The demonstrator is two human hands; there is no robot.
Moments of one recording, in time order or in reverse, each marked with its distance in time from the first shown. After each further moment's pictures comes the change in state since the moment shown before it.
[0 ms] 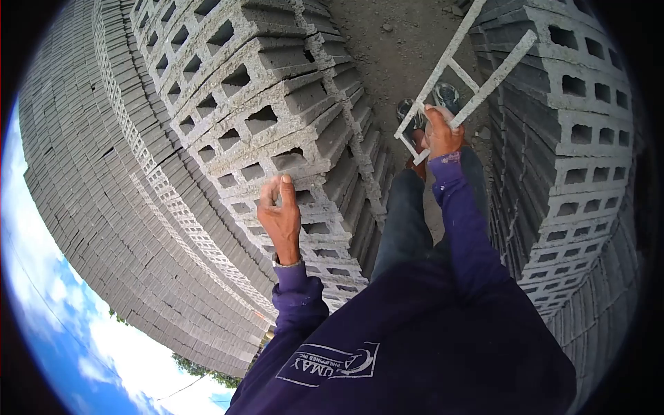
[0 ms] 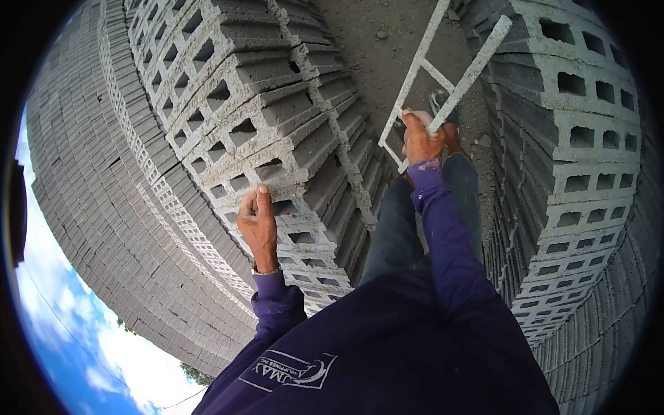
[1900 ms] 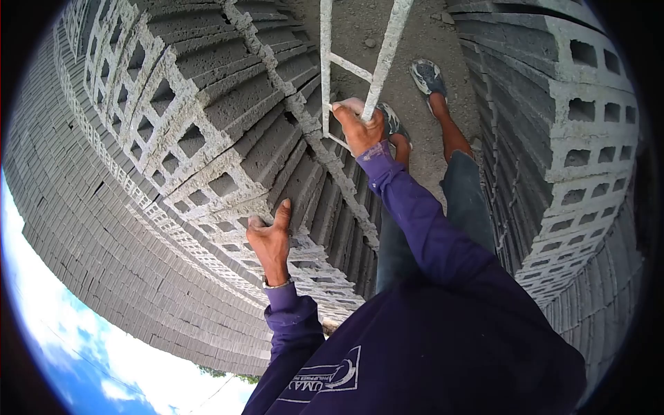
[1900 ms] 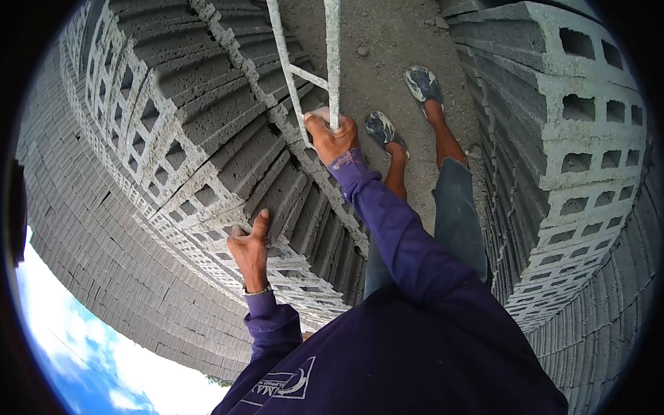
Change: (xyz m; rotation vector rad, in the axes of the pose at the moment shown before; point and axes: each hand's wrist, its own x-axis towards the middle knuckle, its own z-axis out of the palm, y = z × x) left_hand 0.129 0.060 0.051 0.286 -0.133 -0.194; right_hand 0.110 -0.028 0.167 -0.119 -0.245 -0.101
